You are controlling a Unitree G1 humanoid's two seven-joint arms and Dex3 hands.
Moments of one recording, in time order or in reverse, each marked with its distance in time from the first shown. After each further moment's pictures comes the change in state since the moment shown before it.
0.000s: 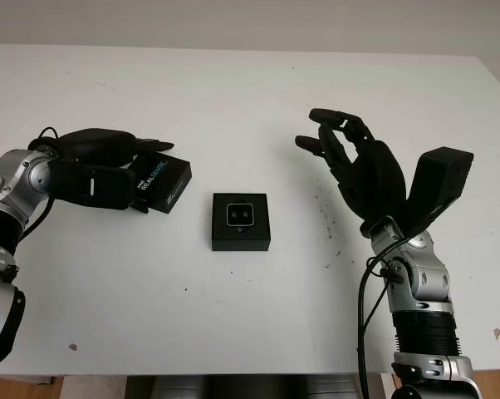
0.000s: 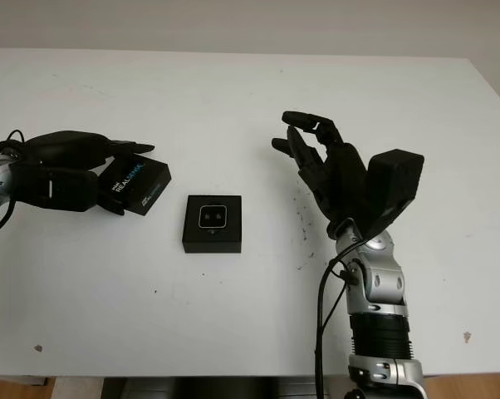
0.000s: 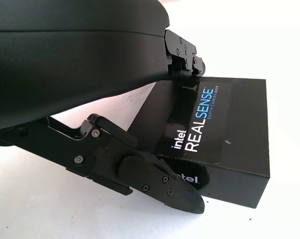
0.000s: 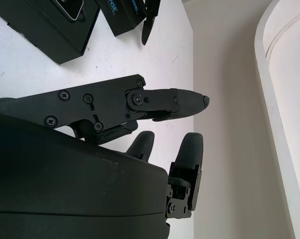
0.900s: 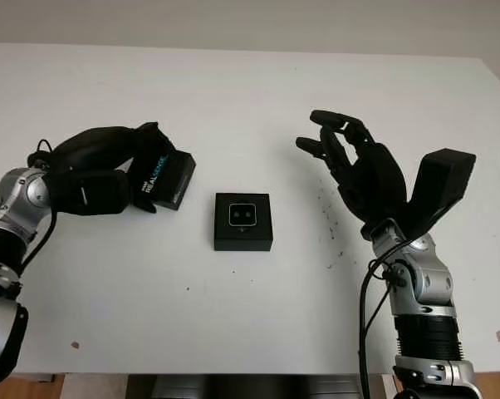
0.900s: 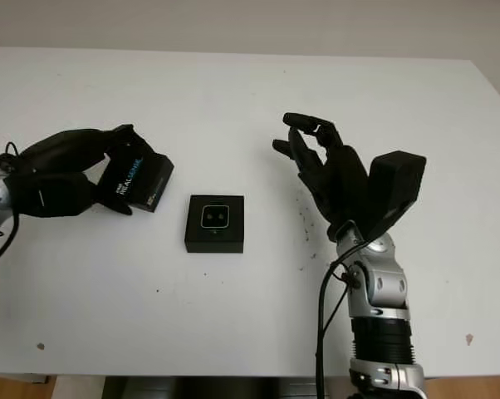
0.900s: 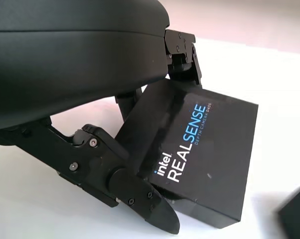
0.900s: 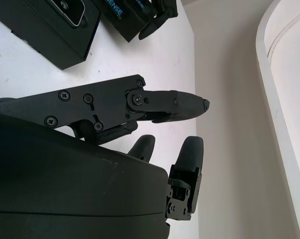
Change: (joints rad) left arm 0.146 -0.047 0.112 -0.121 -0.228 -0.044 0.073; right arm 0.019 0.003 0.001 -0.041 0.016 0.039 -0.008
